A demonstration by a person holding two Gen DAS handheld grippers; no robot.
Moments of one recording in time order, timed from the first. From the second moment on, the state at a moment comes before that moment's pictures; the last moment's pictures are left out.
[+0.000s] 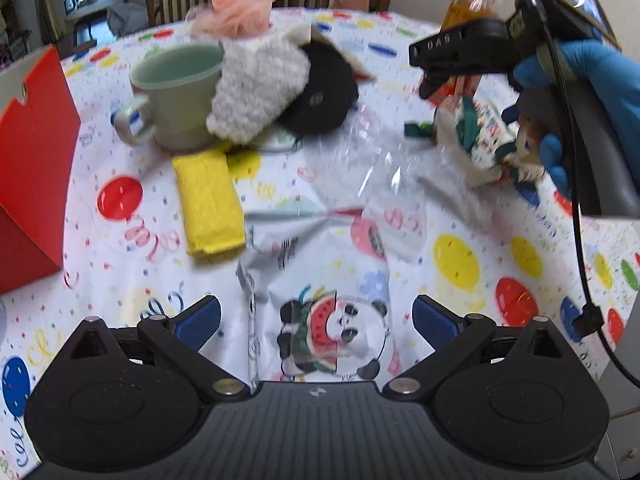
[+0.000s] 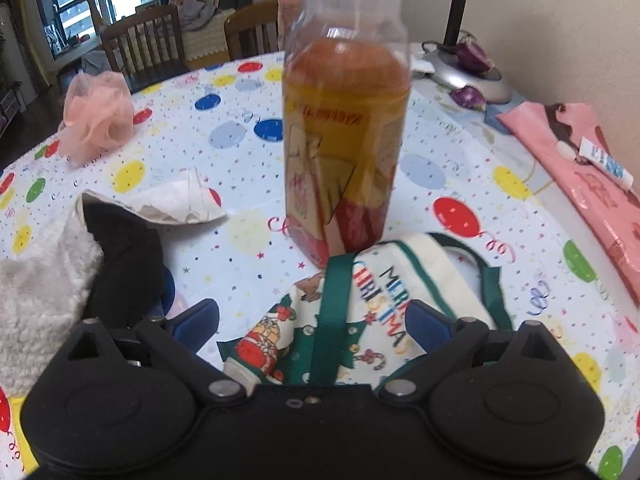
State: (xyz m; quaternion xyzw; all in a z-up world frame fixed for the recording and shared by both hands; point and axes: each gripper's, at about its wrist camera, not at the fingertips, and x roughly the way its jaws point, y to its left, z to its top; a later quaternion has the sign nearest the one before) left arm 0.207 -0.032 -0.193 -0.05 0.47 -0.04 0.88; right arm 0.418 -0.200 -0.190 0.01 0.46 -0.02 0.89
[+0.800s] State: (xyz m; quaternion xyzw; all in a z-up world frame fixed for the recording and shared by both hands) left arm 0.208 -0.042 -0.207 -0.02 0.48 -0.02 0.88; right arm 0.410 -0.198 -0.195 0.03 0.47 0.02 0.88
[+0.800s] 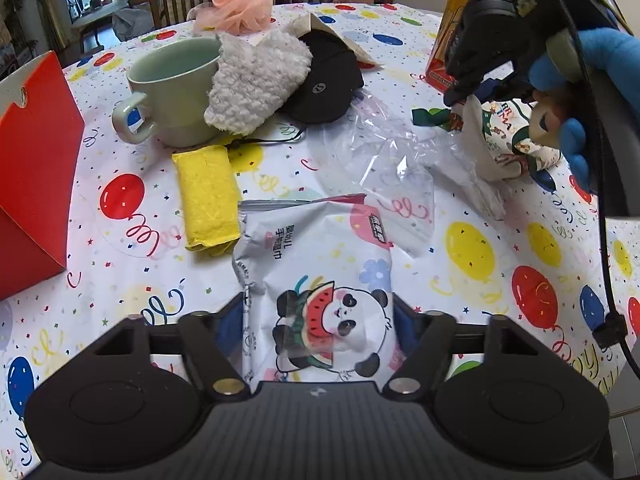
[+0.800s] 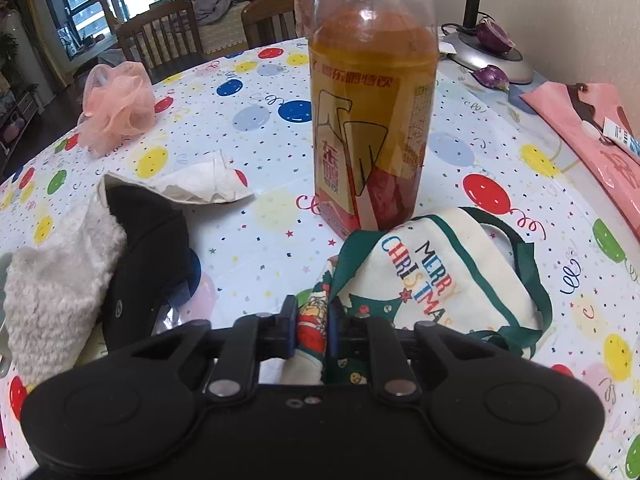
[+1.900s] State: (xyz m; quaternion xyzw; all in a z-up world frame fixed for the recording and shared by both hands) left arm 0.186 -0.017 -0.174 -0.05 0.47 0.00 0.88; right arm 0.275 -0.278 -0.104 -0.02 0.35 0.15 0.92
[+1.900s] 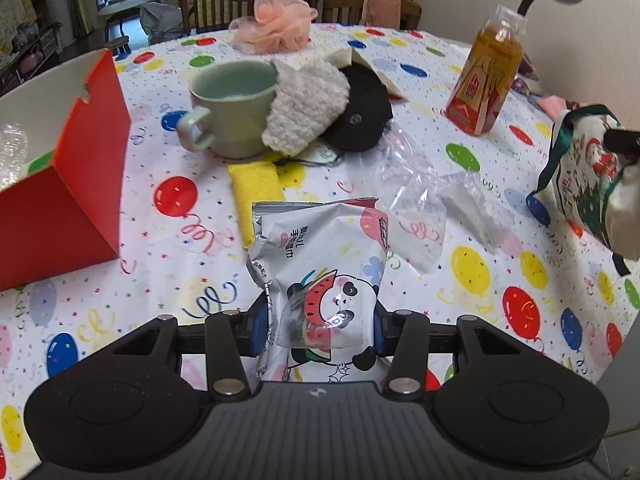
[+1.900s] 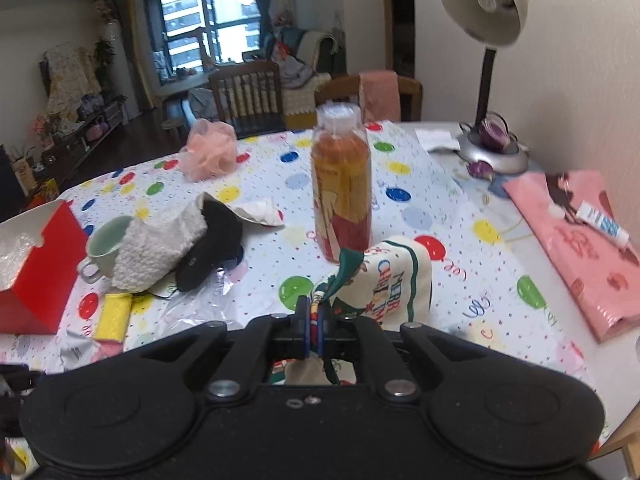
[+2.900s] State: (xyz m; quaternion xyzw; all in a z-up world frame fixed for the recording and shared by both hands) left arm 0.152 0.095 -0.053 -0.09 0.41 0.03 0.91; right arm 0.221 -0.140 0.001 -0.10 0.26 0.36 0.89
